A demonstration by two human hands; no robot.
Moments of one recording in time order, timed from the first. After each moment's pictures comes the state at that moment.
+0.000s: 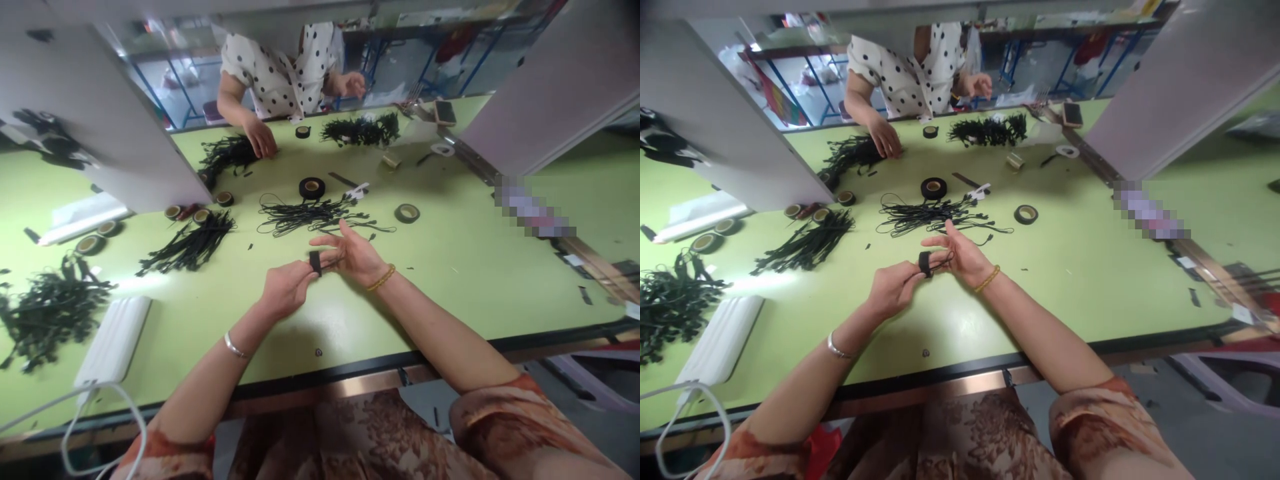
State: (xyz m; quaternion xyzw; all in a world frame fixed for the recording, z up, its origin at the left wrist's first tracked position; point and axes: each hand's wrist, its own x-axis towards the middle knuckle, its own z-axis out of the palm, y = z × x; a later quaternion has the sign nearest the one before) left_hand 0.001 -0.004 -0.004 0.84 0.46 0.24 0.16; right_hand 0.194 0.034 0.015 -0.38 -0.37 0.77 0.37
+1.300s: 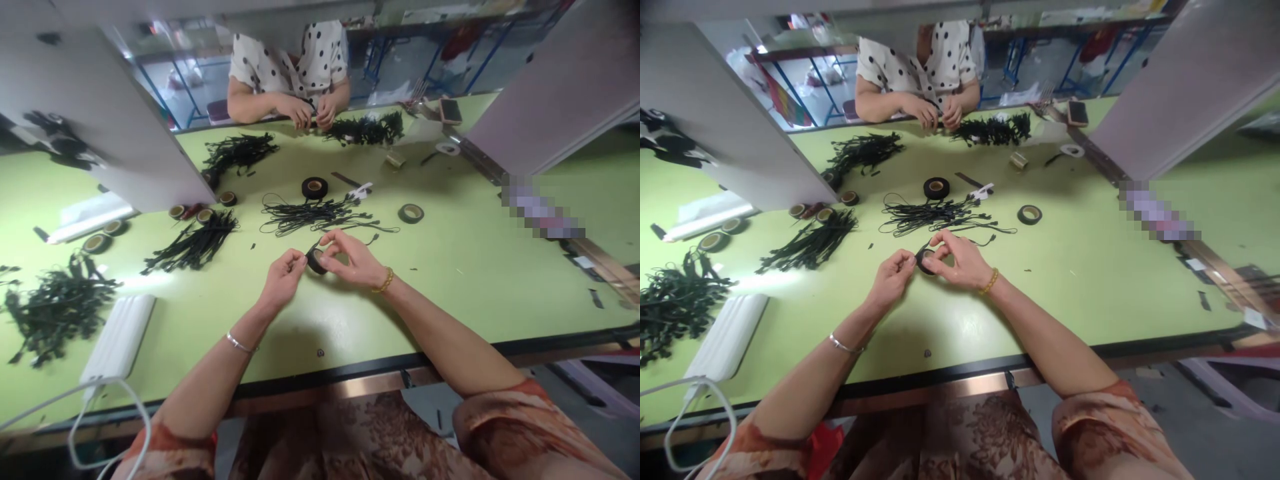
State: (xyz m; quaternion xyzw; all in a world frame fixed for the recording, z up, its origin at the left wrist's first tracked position) left_hand 0.004 0.009 -0.015 0.56 0.50 0.43 0.50; right_hand 0.201 0.030 0.010 -0.41 -0.75 0.38 0.34
